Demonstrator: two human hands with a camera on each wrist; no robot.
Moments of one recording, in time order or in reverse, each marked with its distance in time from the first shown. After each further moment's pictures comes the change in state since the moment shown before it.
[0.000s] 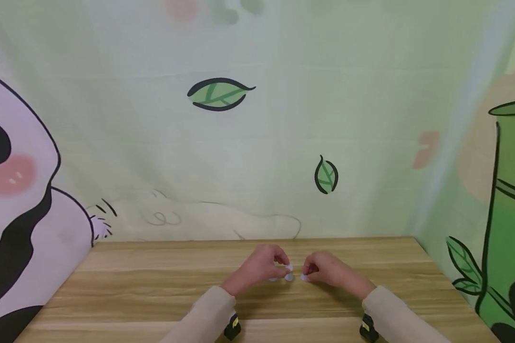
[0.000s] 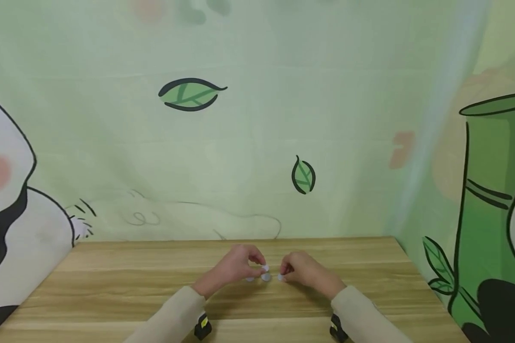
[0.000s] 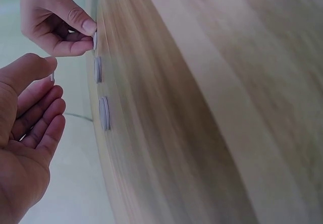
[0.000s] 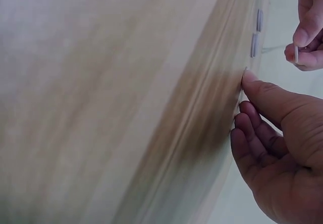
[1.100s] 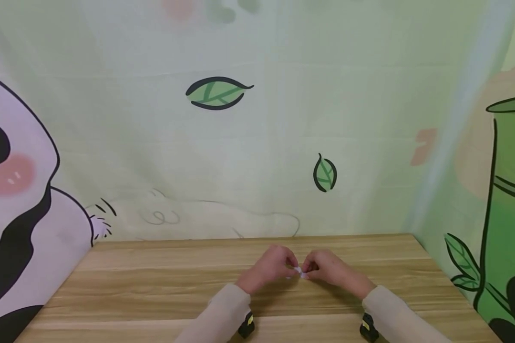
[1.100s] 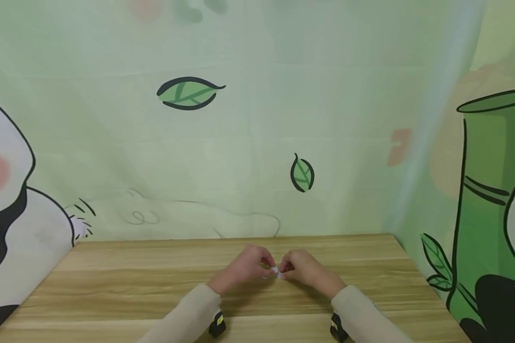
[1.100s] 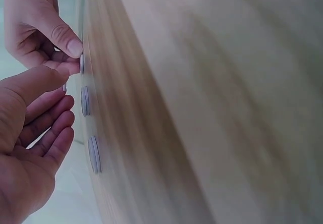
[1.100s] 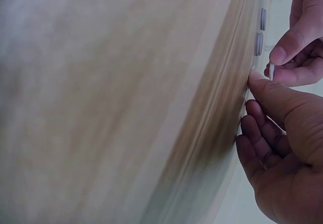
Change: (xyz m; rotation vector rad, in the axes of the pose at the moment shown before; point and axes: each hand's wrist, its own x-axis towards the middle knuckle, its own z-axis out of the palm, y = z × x) left_hand 0.019 0.009 0.025 0.049 -0.066 0.023; right_hand -0.003 0.002 0.002 0.039 0.045 -0.008
